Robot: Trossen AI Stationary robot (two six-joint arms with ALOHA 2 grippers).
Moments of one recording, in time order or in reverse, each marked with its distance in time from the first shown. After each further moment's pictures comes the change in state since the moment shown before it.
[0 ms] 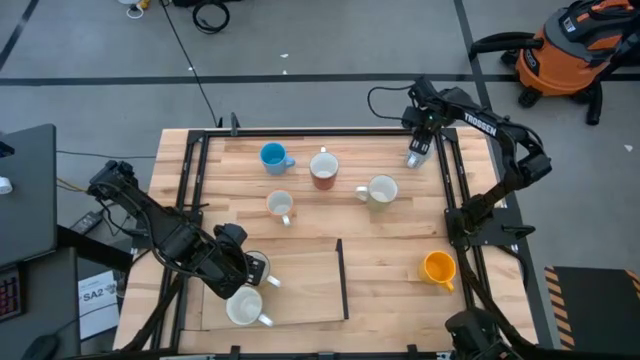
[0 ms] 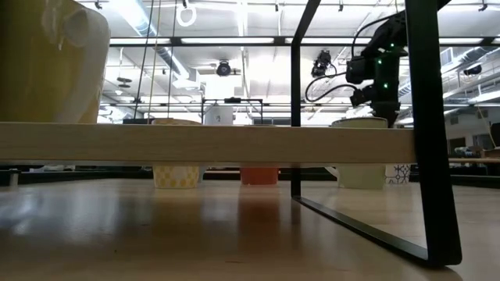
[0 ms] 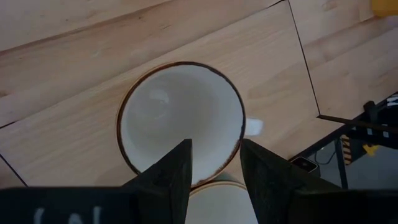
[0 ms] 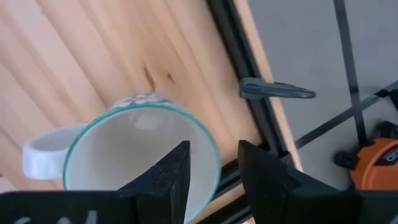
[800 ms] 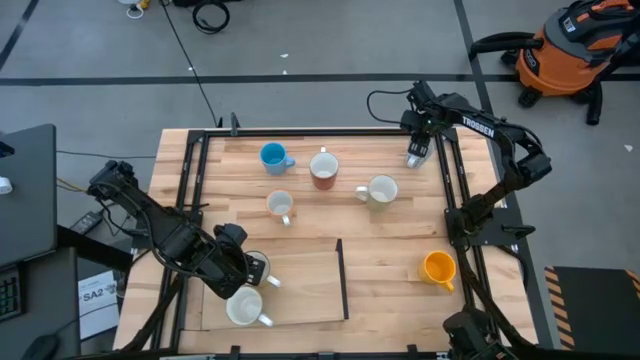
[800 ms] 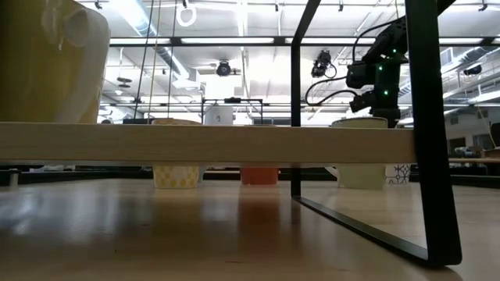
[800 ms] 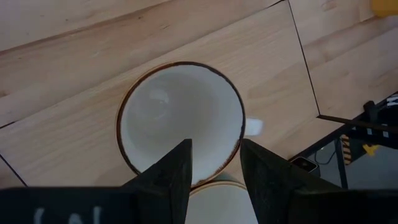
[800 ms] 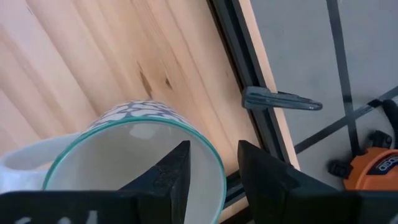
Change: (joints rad) left arm 0.000 0.000 0.000 0.000 0.000 0.001; right arm 0.000 0.000 -0.066 0.103 0.002 -0.029
